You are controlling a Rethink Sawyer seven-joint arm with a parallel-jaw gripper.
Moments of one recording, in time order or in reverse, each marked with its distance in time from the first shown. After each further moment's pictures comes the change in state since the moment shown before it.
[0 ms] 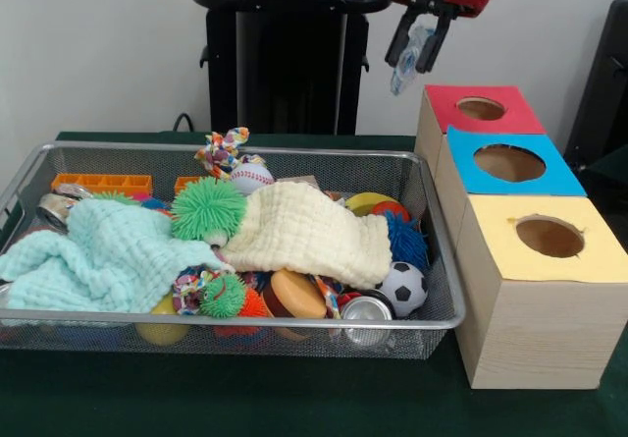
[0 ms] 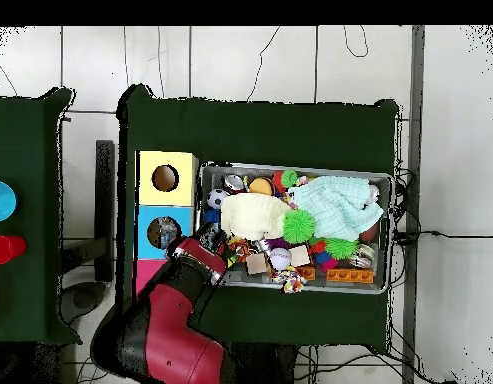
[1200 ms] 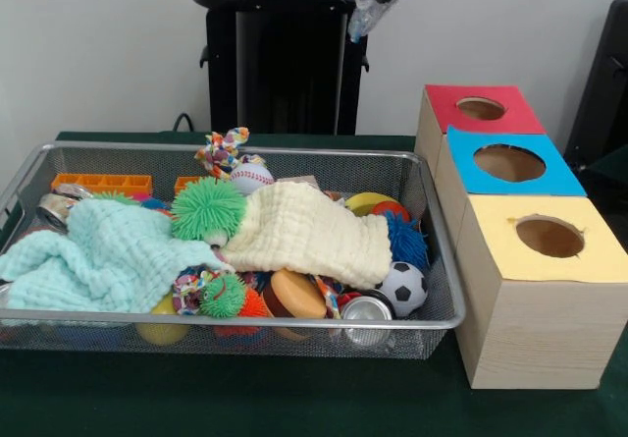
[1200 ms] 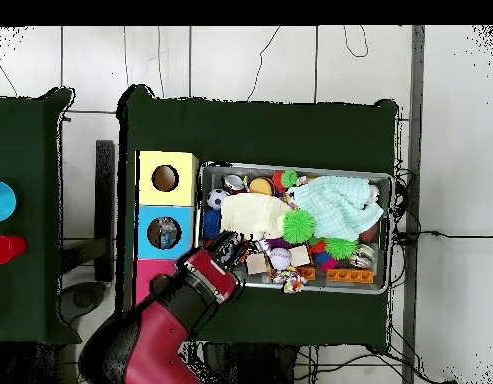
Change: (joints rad) arm 0.256 0.237 -0.236 0.034 0.373 -0.116 0.010
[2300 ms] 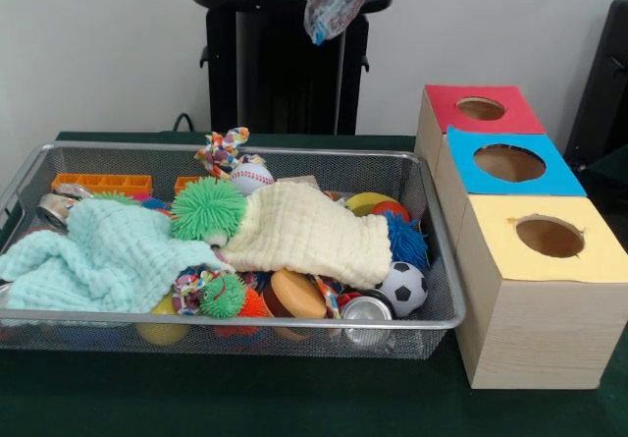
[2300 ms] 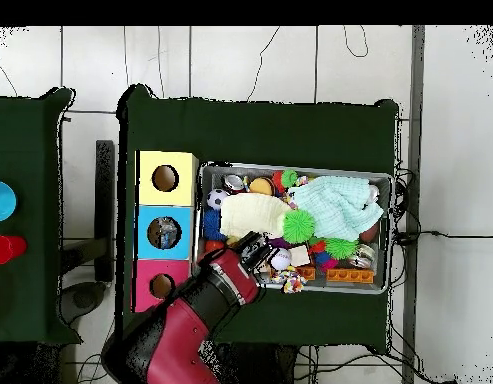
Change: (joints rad) arm -0.072 -0.021 0.058 0.042 0.056 -0.098 0.235
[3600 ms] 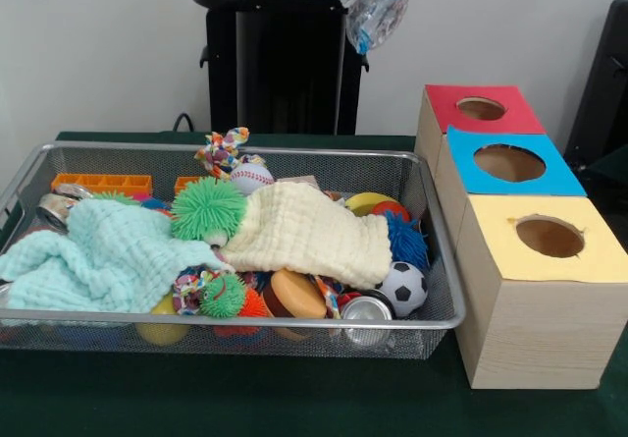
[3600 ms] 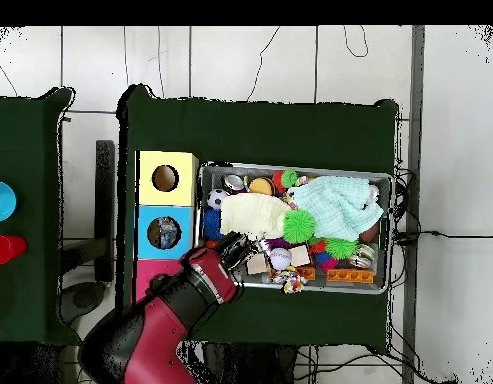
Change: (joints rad) arm 0.087 0.010 0.049 0.000 0.226 0.000 0.008
